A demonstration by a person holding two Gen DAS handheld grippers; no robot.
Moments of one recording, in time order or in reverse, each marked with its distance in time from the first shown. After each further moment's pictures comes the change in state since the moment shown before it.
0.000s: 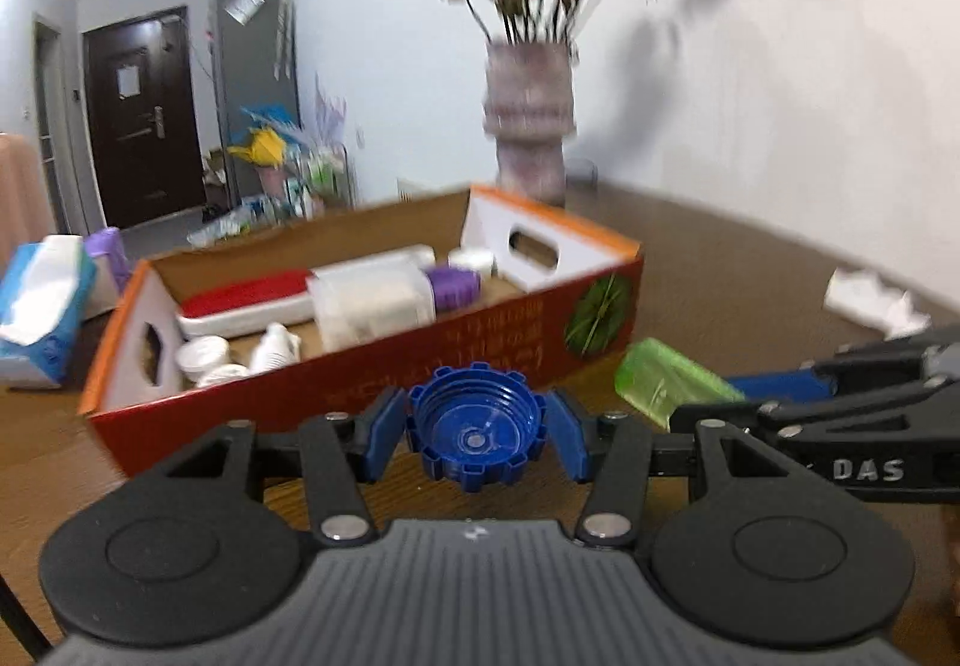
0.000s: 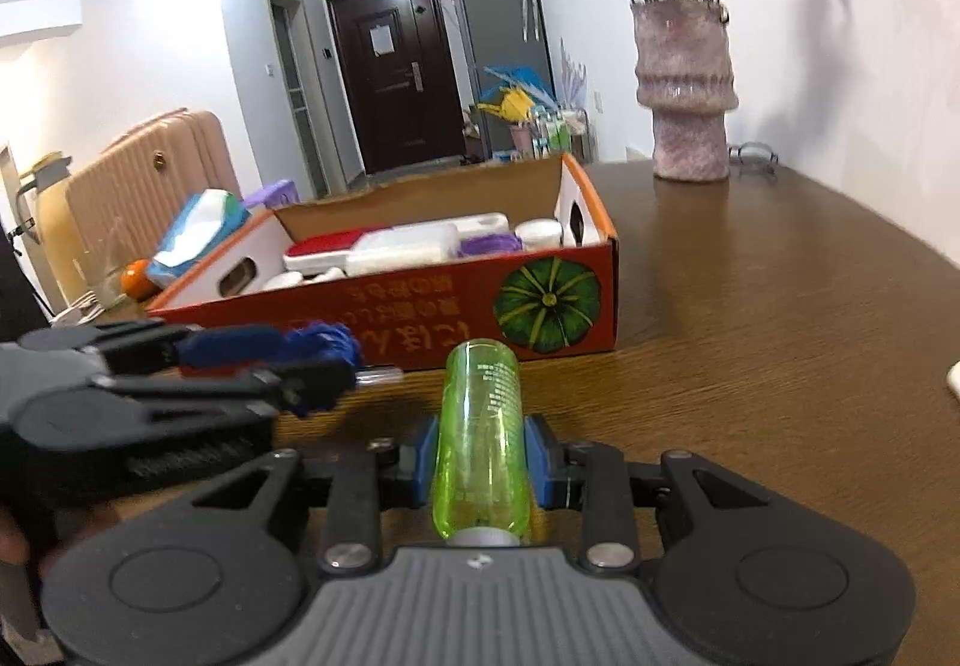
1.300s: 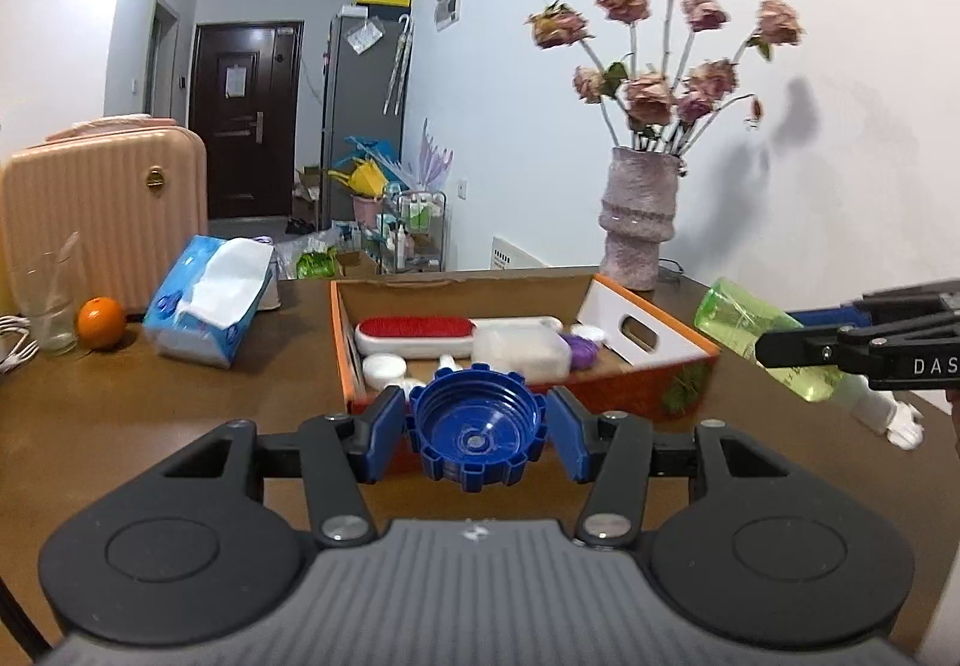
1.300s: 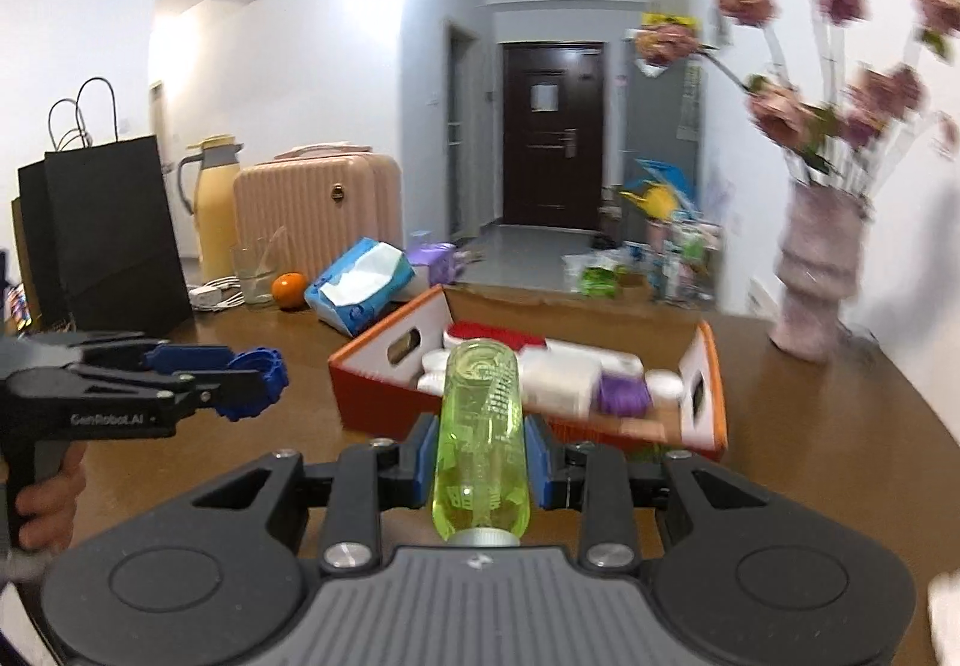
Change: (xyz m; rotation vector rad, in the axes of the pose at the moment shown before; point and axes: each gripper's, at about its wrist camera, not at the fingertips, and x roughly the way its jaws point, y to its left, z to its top) left arm -0.100 0.077 0.010 -0.165 -0.098 0.125; right arm -0.041 0.046 0.079 -0.336 -0.082 0.233
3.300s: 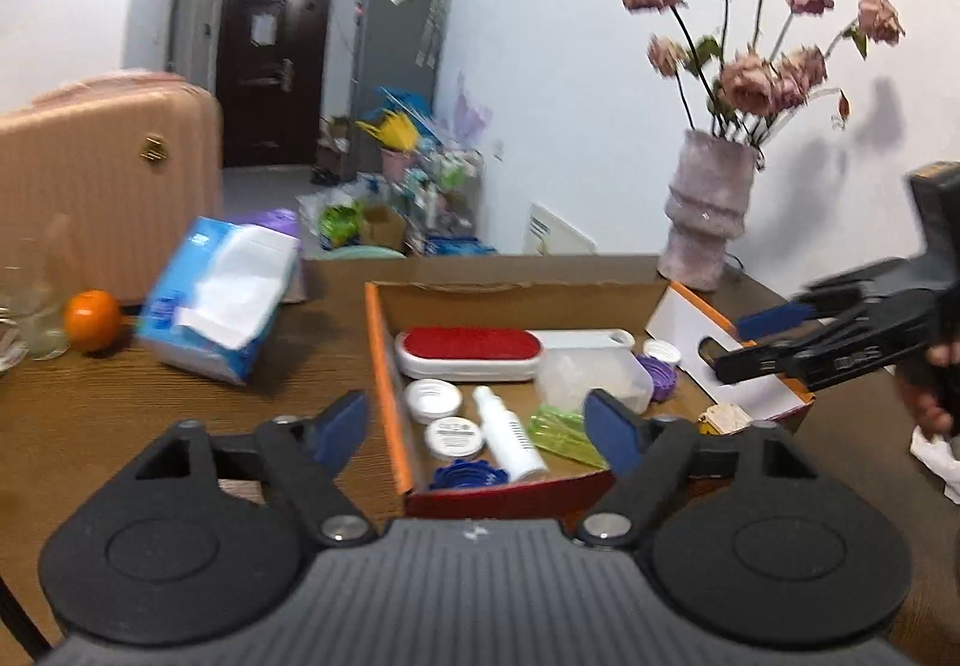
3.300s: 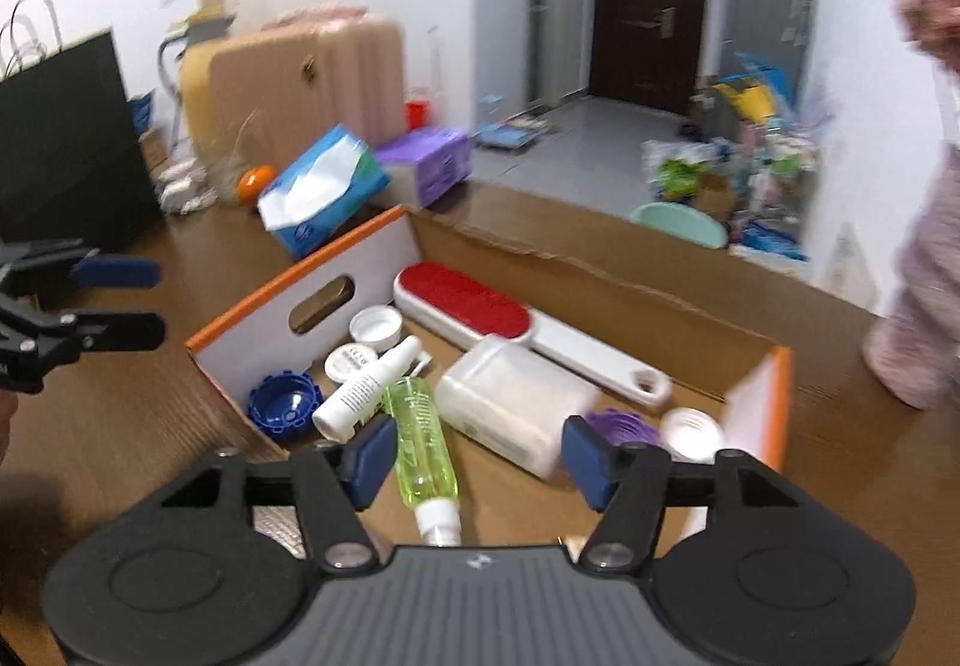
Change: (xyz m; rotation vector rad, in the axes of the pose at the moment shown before) left arm 0.060 0.037 0.038 -0.062 0.080 0.075; right arm 0.137 -0.077 0.056 -0.033 0.258 0.095
